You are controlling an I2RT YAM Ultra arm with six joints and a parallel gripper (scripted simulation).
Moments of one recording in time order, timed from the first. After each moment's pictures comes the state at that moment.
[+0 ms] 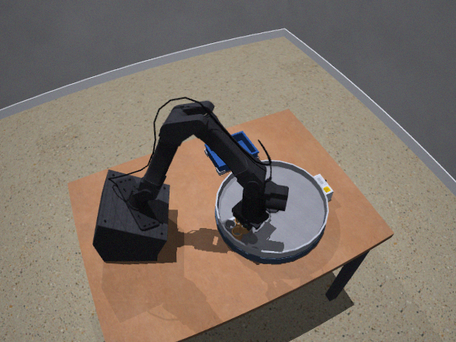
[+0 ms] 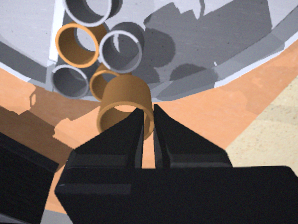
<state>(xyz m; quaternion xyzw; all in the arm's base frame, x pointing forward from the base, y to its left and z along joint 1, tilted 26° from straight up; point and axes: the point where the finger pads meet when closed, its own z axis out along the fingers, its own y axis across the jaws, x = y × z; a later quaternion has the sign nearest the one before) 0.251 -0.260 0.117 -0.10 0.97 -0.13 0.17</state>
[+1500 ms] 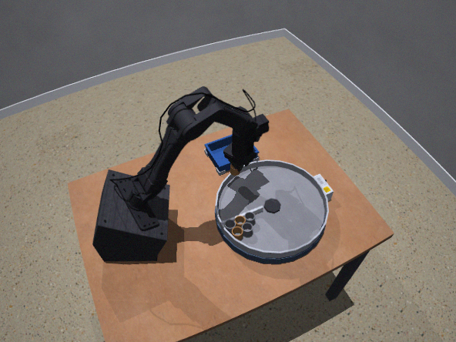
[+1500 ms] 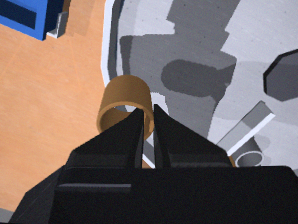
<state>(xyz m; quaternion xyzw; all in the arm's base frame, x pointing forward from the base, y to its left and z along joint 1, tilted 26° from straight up) 0.381 -0.042 0.111 -0.13 0.97 -0.14 0.17</state>
